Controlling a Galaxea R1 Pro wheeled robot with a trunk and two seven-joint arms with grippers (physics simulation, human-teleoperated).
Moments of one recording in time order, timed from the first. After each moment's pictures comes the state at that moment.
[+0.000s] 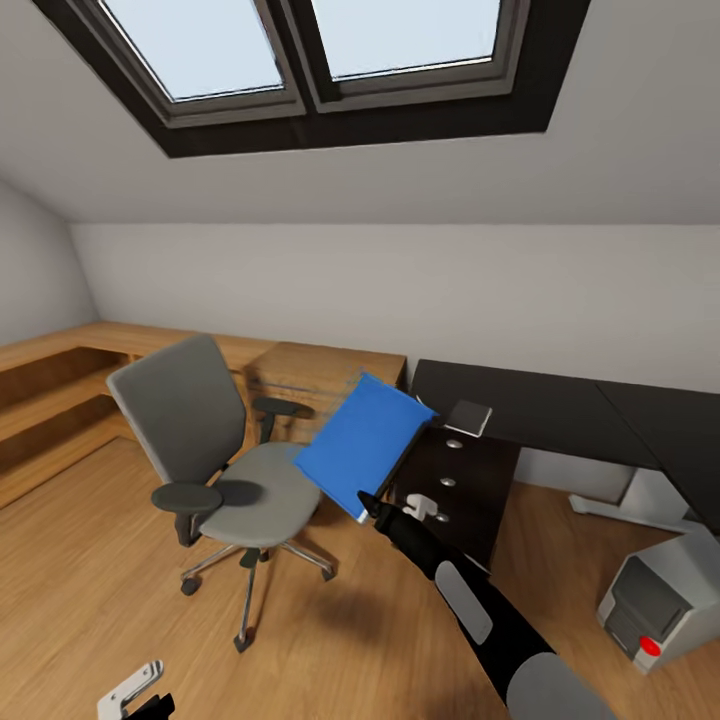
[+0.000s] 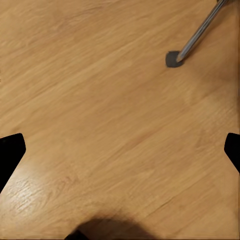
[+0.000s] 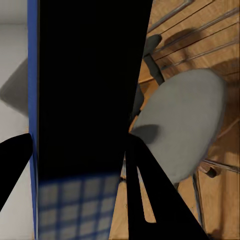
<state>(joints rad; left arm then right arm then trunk) -0.14 0.03 0.33 -0.85 0.37 0.33 0.27 -0.56 0.08 0.29 -0.74 -0.82 0.09 0.40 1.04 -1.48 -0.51</state>
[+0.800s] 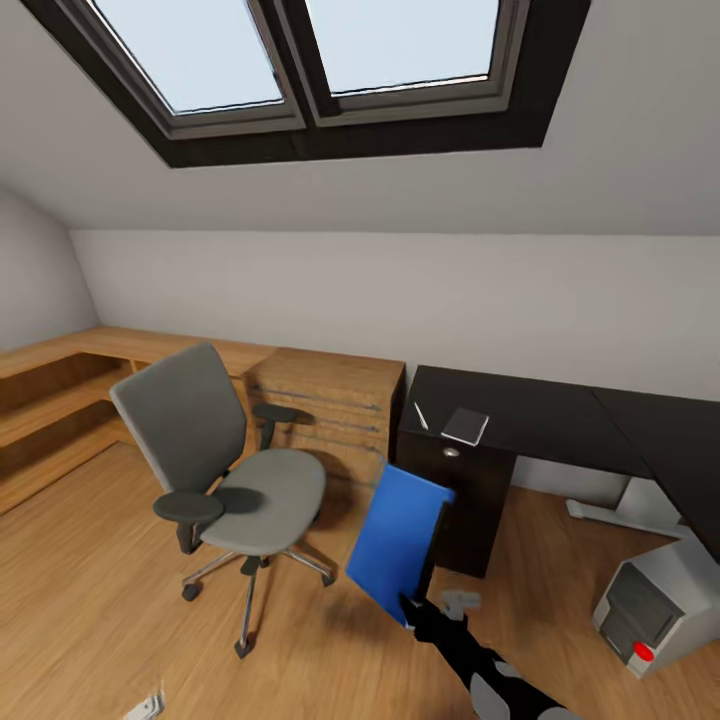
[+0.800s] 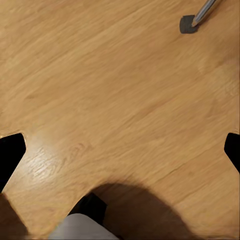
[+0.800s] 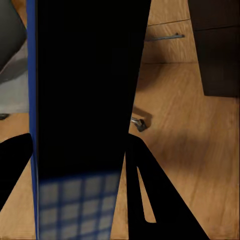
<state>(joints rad) -0.14 0.03 0.33 -0.73 0.37 0.33 0.27 -0.56 0.06 0.29 -0.13 -0.56 -0.36 0.38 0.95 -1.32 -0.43</state>
